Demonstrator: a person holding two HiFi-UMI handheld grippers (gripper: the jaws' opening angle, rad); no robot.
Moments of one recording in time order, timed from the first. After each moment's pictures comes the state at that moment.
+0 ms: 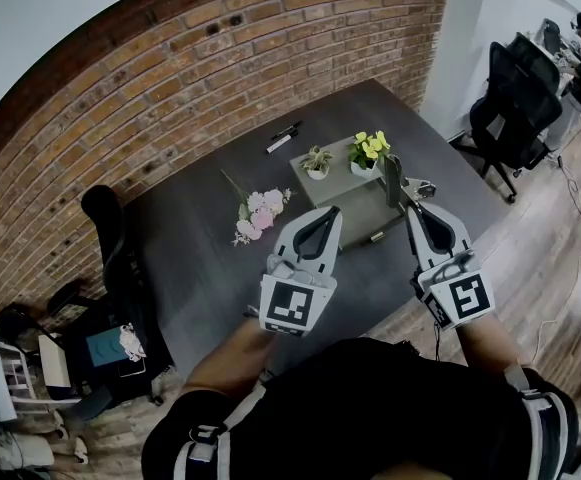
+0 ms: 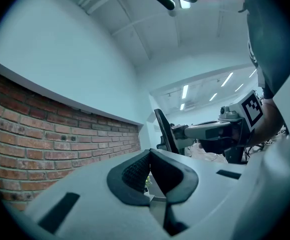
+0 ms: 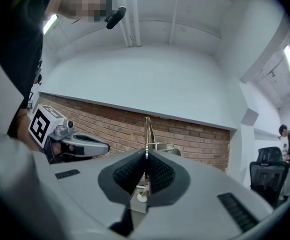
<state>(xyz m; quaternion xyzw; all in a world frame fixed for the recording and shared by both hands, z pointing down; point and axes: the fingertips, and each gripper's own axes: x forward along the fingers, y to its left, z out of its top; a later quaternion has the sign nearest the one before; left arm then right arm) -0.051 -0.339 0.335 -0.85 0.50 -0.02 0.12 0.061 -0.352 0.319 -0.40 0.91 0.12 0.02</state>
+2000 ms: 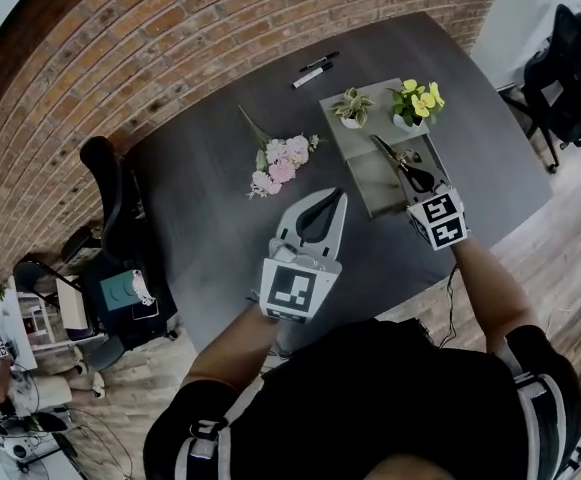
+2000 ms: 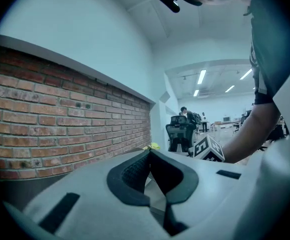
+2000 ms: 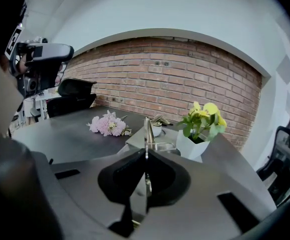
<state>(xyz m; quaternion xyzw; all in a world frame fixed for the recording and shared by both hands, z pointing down) -0.096 -0.381 0.428 -0.83 0.55 -0.08 0.00 0.000 -0.500 0.583 -0.31 0.91 -0.01 -0.26</state>
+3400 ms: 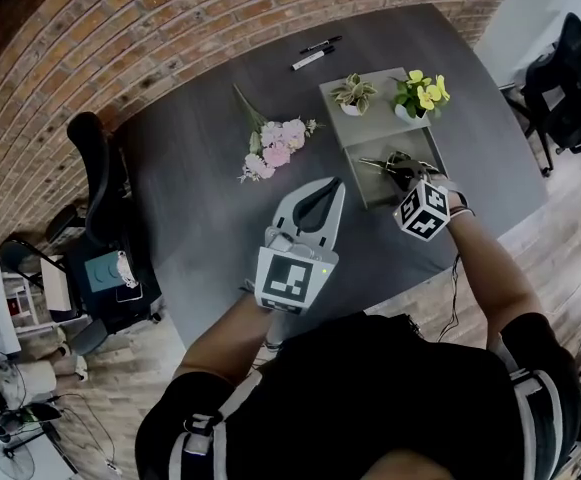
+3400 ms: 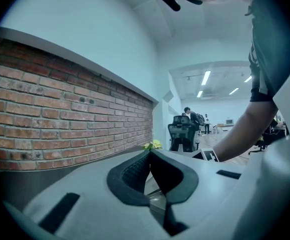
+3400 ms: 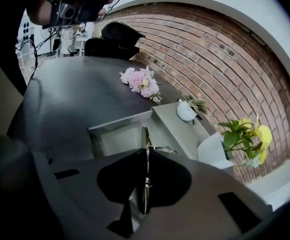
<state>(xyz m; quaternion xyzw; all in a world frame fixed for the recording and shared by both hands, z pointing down) -0.101 -0.383 0.447 -0.82 0.57 -0.07 -0.02 -0.011 -0.483 0.653 -0.13 0.85 0.18 -0.48</state>
